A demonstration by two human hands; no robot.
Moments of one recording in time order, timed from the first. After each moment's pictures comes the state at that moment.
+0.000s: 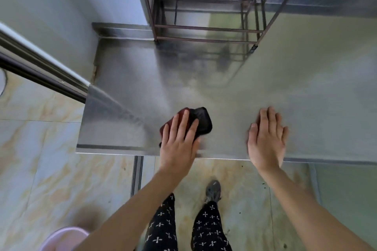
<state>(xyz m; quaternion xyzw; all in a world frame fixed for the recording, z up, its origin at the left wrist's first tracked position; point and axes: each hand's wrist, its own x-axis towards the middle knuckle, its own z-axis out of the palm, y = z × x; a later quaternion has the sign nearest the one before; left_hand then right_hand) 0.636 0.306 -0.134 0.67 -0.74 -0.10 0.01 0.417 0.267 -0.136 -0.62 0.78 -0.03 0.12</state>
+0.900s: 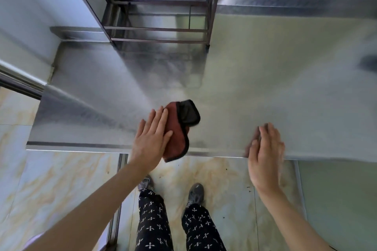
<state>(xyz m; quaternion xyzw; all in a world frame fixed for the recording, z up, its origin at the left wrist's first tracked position) 0.569 0.293 -0.127 0.68 -0.71 -0.18 0.02 0.288 0.304 -0.139 -0.60 0.76 -0.21 0.14</state>
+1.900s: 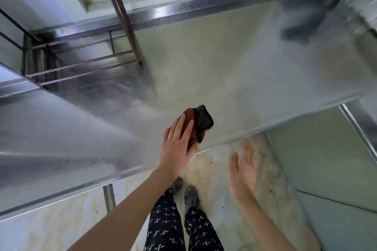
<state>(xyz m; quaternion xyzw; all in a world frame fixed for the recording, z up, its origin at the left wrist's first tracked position) 0.421 0.269 -0.122 0.51 -0.83 -0.21 0.03 0.266 0.367 -0.104 -0.37 0.85 -0.27 0.26</state>
